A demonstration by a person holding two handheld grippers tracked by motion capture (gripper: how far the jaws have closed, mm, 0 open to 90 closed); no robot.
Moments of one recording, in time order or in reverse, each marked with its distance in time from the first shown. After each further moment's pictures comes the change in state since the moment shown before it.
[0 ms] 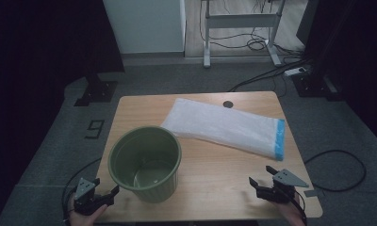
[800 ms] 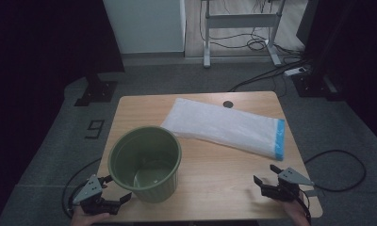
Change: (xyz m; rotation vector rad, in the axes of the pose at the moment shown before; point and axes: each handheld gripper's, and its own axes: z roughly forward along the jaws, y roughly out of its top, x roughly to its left) left arm -0.027 0.035 -0.012 -0.107 -0.414 0.305; right arm -0.017 -0.005 -0.001 -0.004 0.005 0.012
